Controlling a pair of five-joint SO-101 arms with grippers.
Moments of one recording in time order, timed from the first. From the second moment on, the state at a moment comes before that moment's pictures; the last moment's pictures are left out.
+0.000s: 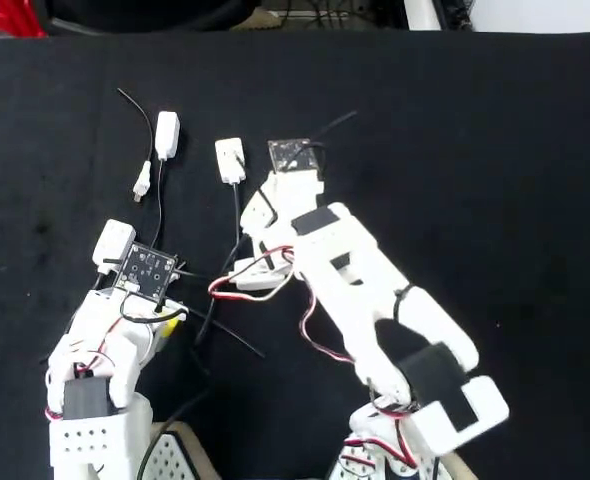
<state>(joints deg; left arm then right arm) -10.8 -104.1 96.3 61.7 -29.9 -27.2 -1.5 35.5 49.5 -20.6</state>
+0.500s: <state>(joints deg) -10.8 -104.1 96.3 61.7 -29.9 -21.4 -0.2 35.2 47.2 -5.1</state>
